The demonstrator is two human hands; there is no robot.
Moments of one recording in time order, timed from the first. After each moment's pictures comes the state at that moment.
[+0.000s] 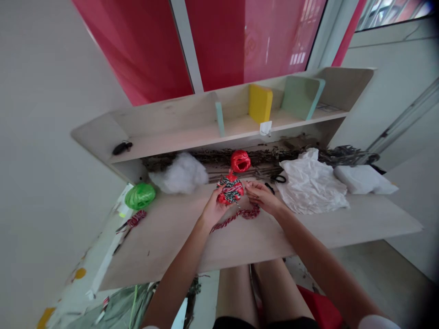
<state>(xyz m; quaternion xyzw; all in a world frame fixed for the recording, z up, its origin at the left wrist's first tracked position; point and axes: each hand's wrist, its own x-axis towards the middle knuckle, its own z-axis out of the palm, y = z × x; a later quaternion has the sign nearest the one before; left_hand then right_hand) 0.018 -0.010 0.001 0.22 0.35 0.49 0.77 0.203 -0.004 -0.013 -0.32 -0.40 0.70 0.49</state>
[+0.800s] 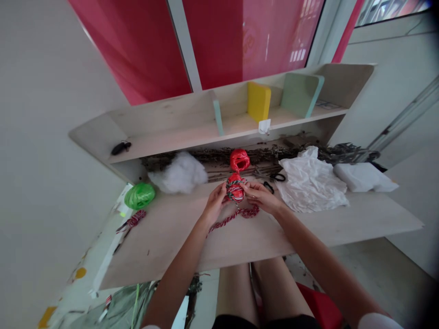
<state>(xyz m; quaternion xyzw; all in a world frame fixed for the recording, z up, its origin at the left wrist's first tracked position) 0.019 -0.010 -0.007 0.38 0.39 0.50 0.68 0.202 -0.008 -0.011 -0.32 -0.43 0.71 0.46</state>
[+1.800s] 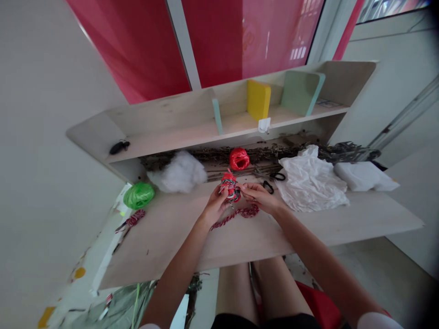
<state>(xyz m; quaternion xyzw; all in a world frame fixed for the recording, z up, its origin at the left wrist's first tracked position) 0.021 -0.013 -0.009 0.34 0.37 0.48 0.72 0.201 -0.008 -0.014 -0.32 -0.45 0.71 0.43</state>
